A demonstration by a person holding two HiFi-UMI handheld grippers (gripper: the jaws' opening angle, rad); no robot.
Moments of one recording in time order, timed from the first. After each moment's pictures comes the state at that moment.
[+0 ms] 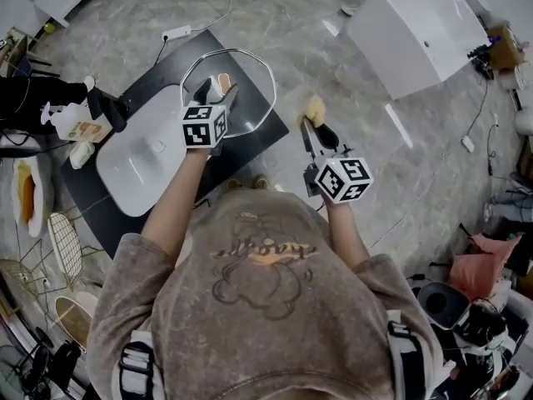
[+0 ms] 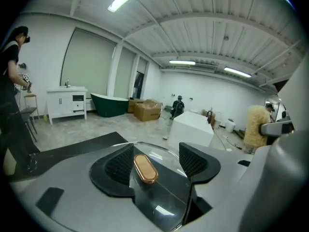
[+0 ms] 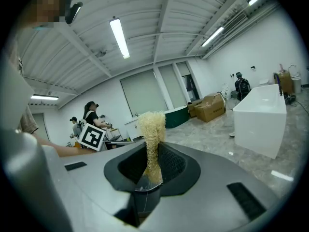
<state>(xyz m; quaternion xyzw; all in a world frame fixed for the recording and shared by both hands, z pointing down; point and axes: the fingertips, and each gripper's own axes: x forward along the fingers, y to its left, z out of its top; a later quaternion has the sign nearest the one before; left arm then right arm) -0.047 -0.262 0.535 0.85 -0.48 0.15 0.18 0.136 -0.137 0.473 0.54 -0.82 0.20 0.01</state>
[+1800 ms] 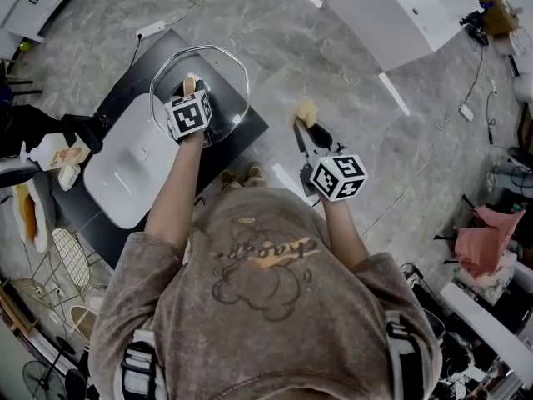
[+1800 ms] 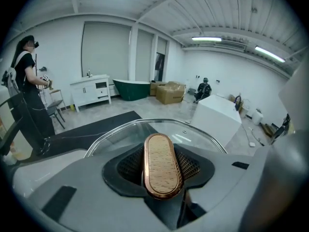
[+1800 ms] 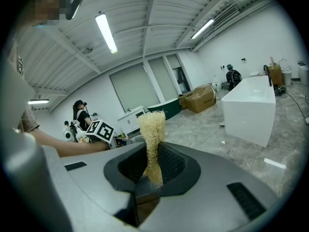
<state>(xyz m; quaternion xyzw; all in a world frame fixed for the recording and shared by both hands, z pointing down) -0.044 -0.306 0.609 0.74 -0.58 0.26 0.24 0.200 -0.135 0.516 0.55 -0.79 0.26 0.03</state>
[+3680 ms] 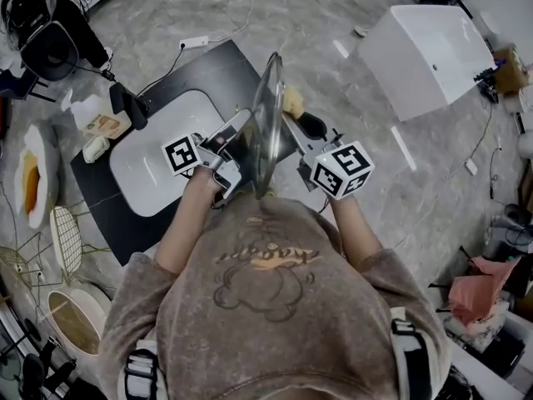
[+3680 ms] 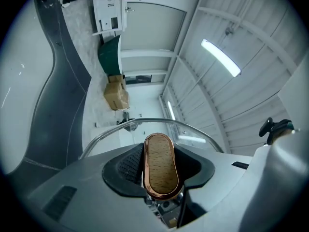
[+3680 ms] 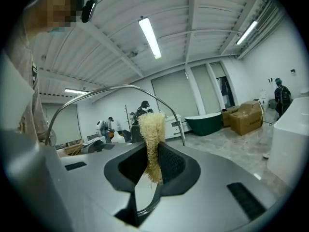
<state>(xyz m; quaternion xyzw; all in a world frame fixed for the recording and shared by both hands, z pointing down) -0.050 -0.172 0.427 0.76 -0.18 -0.29 0.56 0.023 -0.159 0.391 0.38 -0.92 0.12 0.02</state>
